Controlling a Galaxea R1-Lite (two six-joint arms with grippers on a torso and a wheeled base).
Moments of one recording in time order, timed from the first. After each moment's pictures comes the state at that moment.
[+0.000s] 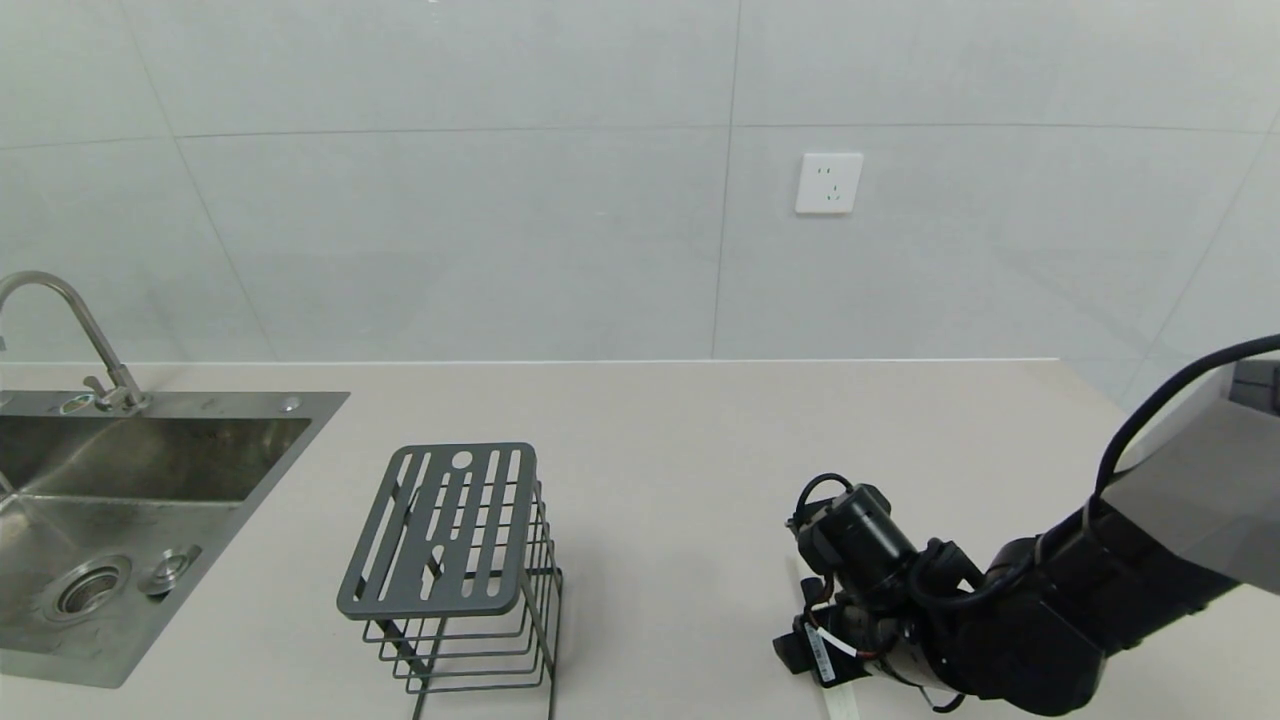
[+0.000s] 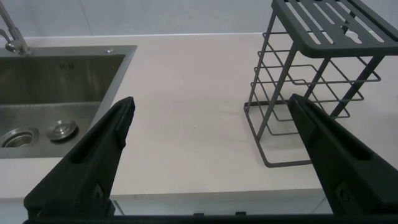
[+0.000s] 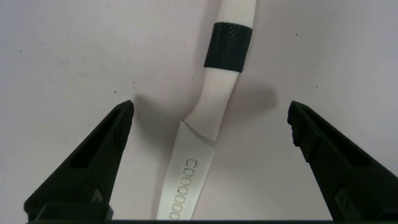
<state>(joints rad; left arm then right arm) 0.00 0.00 0.00 0.00 -0.05 0.01 0.70 2.08 -0.69 -0.26 -0.26 0.37</state>
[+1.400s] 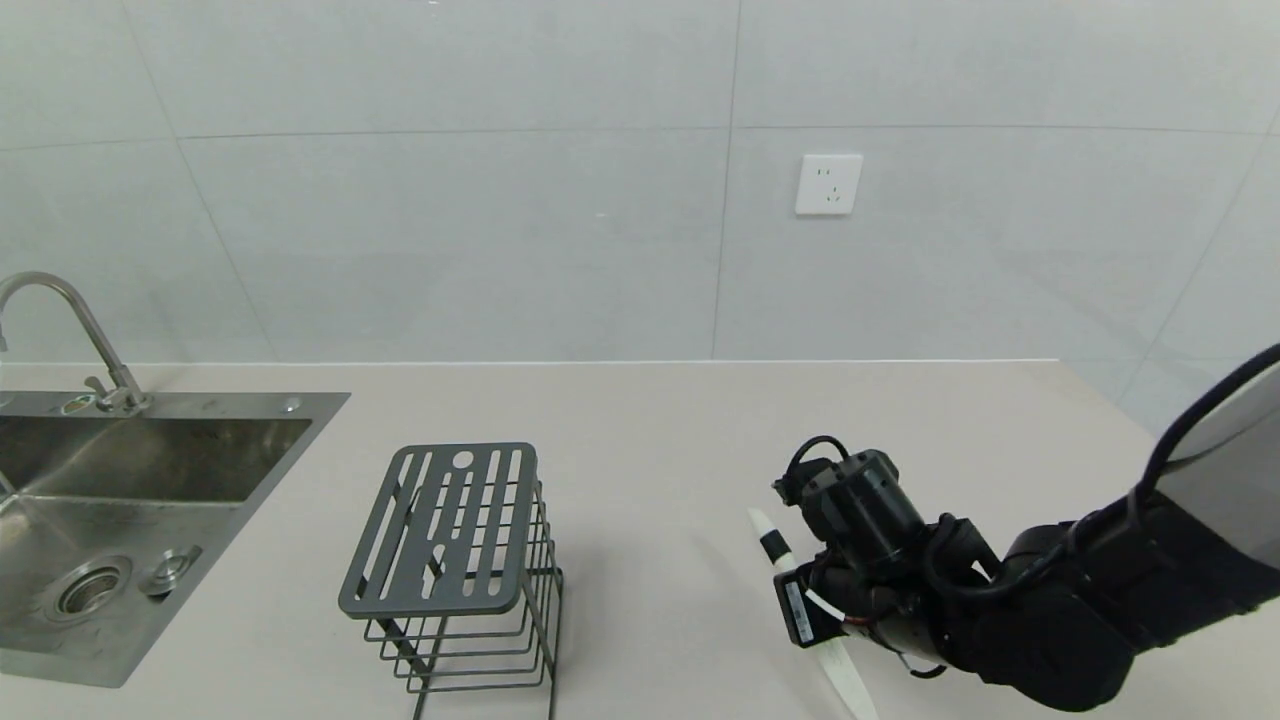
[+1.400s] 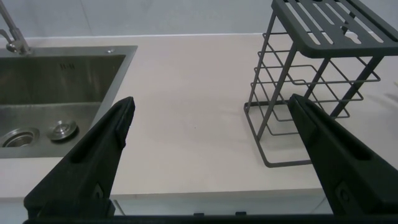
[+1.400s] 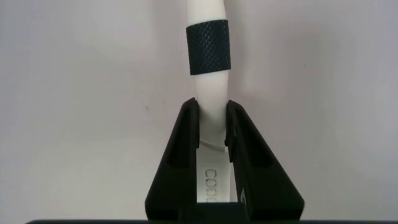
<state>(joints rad) 0.00 0.00 0.00 0.00 -0.05 0.01 0.70 2.01 -0.71 -0.38 -0.23 0.31</state>
